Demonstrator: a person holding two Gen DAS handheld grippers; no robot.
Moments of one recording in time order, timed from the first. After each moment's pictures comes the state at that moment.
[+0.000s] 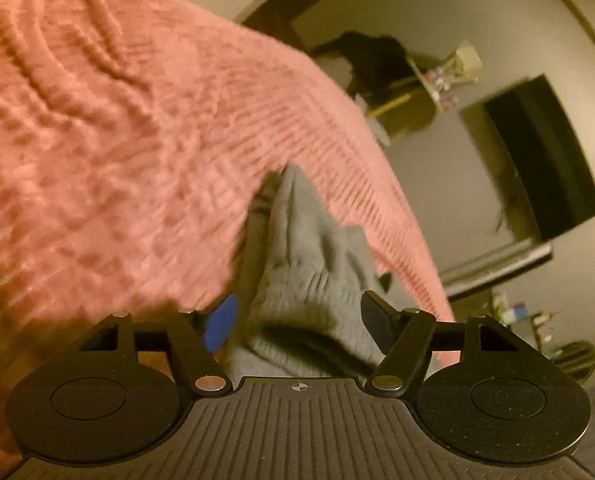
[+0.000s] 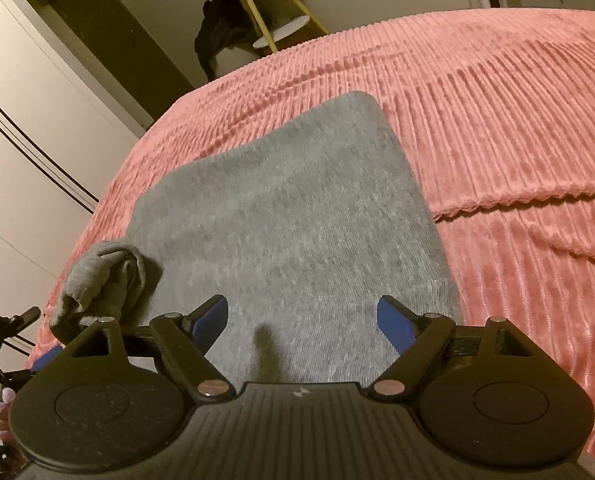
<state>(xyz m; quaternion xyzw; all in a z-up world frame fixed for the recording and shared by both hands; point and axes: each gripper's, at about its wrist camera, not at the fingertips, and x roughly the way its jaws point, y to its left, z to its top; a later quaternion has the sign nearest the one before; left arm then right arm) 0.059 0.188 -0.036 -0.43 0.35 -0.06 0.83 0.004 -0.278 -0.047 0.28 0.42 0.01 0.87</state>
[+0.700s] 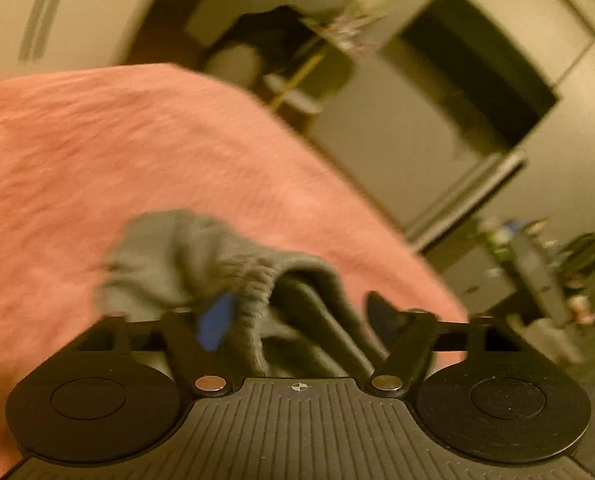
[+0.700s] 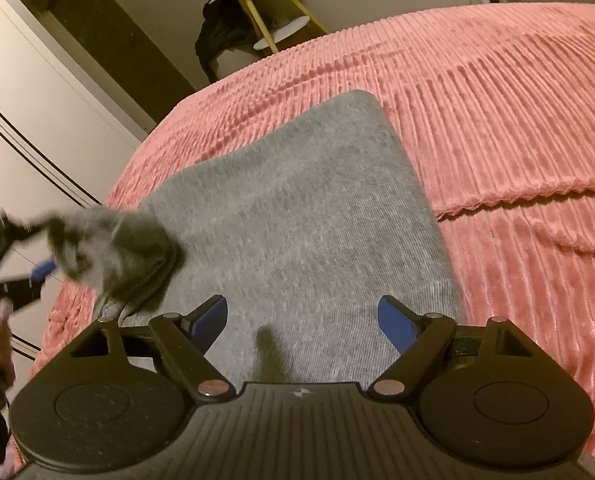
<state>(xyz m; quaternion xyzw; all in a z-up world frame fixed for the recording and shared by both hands) 0.146 0.083 0.030 -0.28 0.34 -0.17 0.88 0.002 -0.281 -0.048 0.29 0.41 0.02 0.86</state>
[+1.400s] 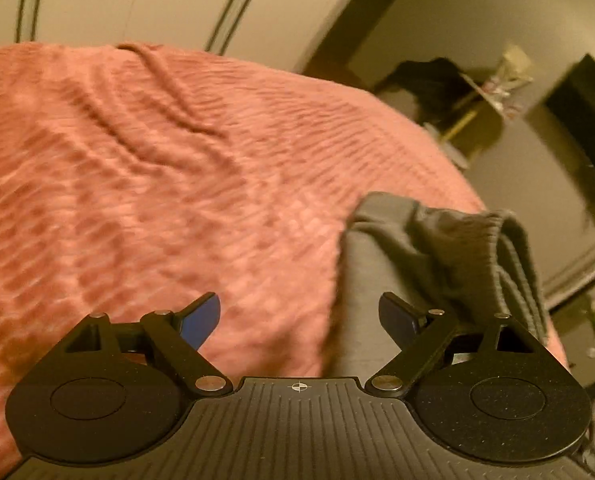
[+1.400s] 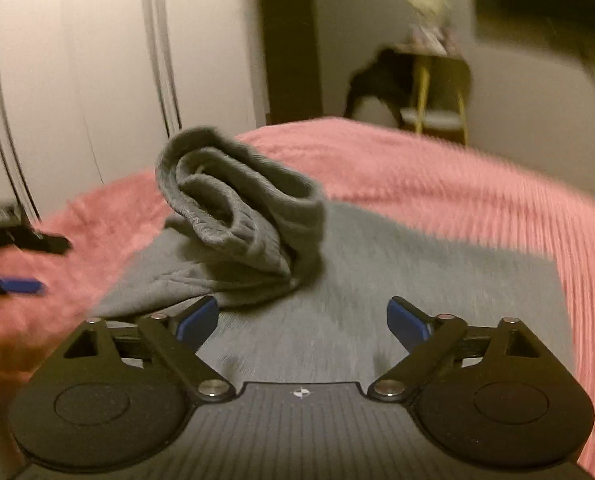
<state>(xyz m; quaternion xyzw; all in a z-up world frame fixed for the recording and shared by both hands) 0.016 0.166 -0.020 -0.31 0.35 0.09 0.88 0.062 -0.139 -0.033 -0.04 0.29 0.15 0.94</state>
